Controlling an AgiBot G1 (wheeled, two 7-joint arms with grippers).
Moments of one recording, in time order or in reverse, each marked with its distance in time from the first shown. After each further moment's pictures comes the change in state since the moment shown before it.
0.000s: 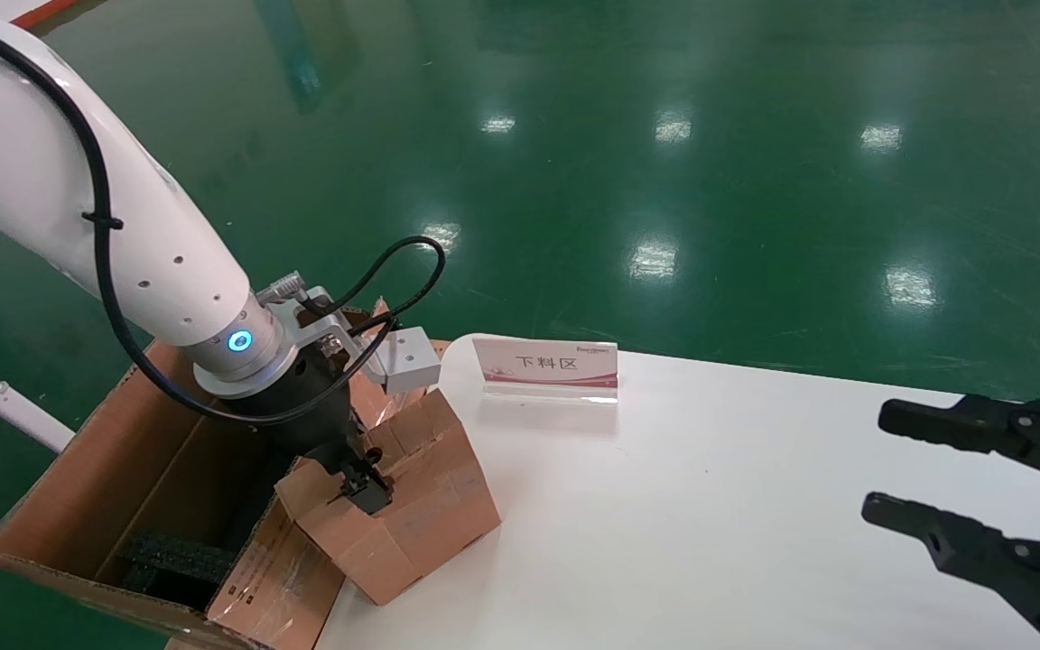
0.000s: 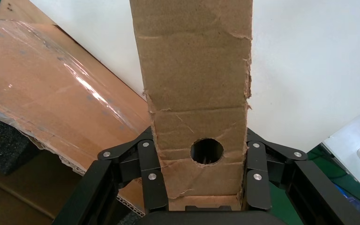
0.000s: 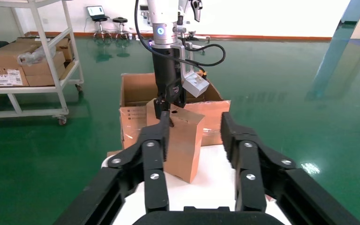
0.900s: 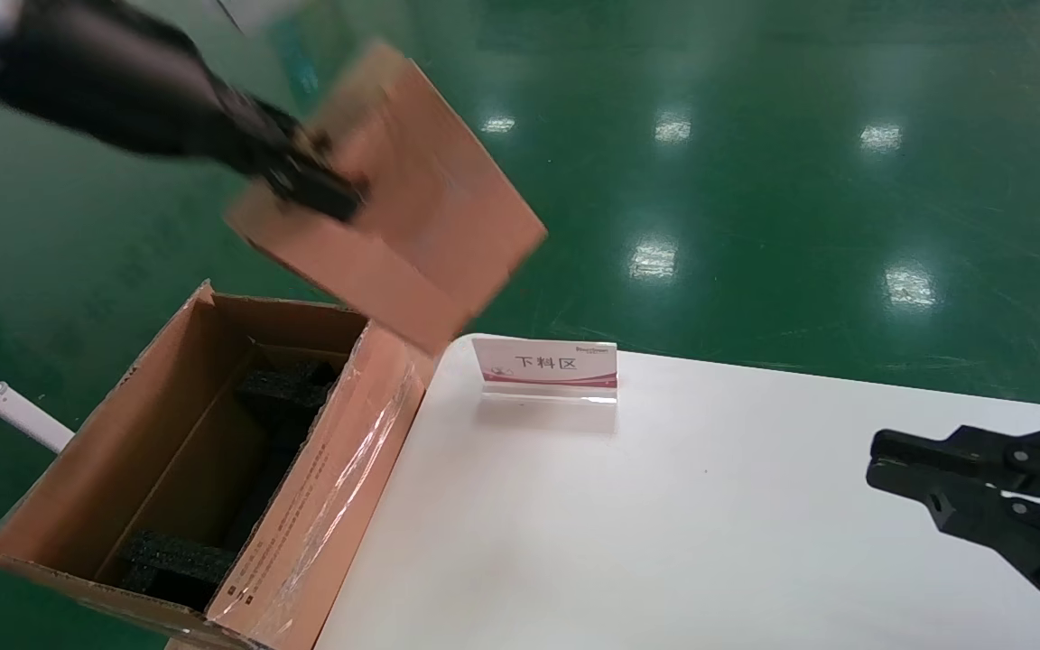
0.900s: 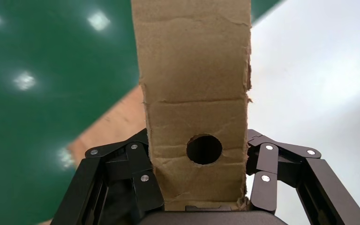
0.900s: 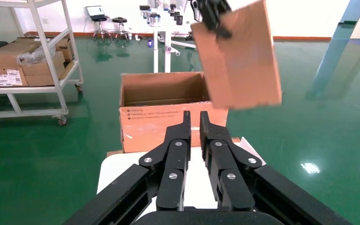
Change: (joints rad) left arm -0.384 -0.139 -0.209 0.219 -0.104 0.078 0.179; right arm 0.001 0.000 -0.001 -0.001 0.001 0.000 -0.001
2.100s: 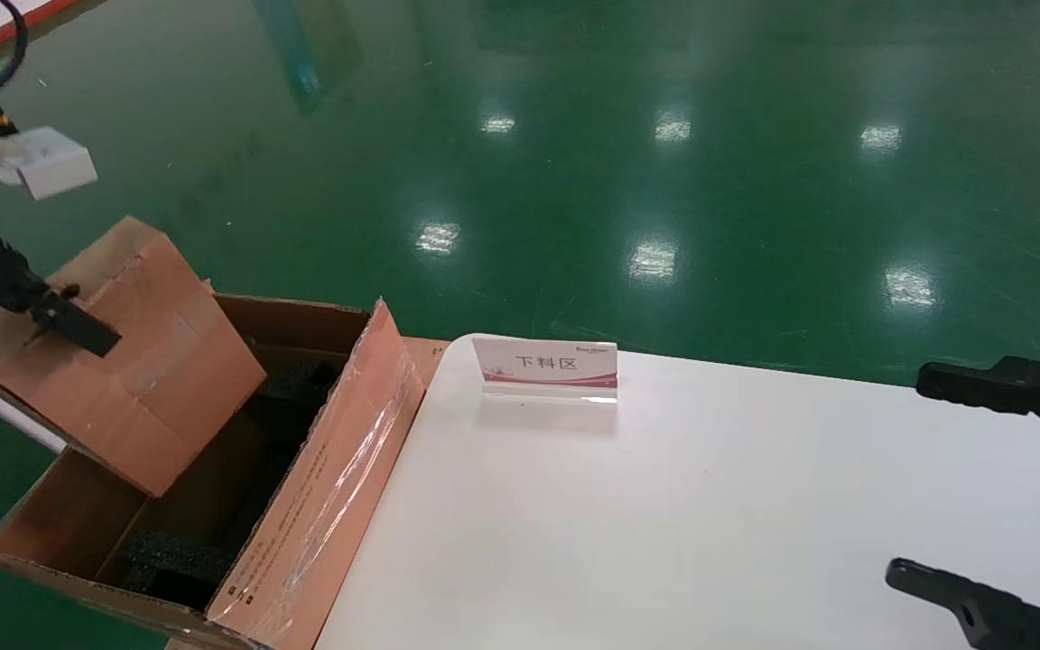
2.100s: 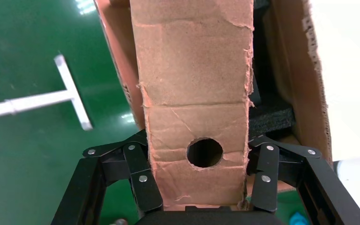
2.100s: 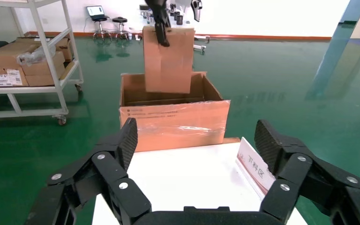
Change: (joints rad) left arm -0.145 0.006 0.593 0.355 -0.018 0.050 0.103; right arm 0.000 0.001 -0.002 0.000 0.001 0.001 -0.001
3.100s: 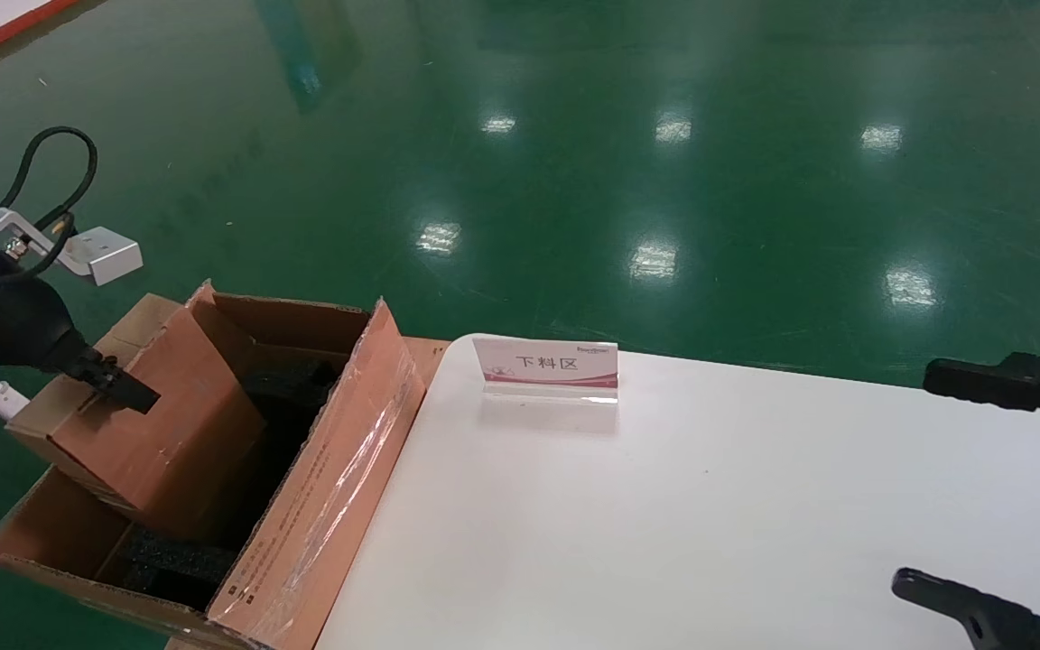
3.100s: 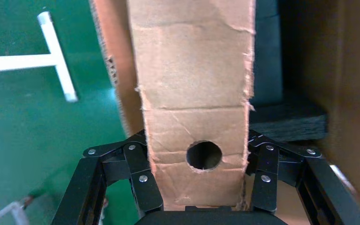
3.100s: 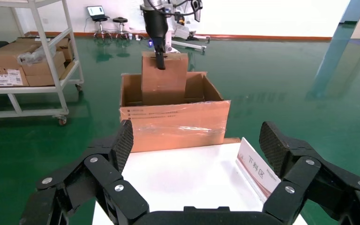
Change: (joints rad) left arm 0.259 0.003 0.036 0.121 -0.036 -0.173 -0.047; right arm 0.000 0.001 -0.002 0.000 0.001 0.001 -0.001
